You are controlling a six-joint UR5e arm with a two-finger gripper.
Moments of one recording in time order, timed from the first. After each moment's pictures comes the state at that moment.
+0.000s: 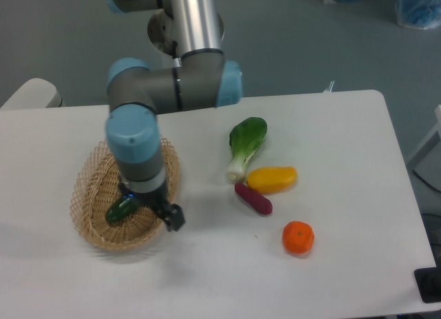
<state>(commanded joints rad) 2.25 -1.99 -1.50 -1.09 1.55 1.04</state>
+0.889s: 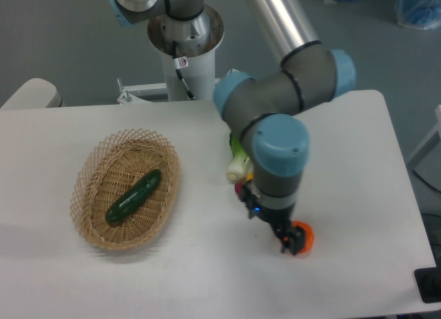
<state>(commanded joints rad) 2.50 -2.16 -1.22 -1.20 1.55 1.46</state>
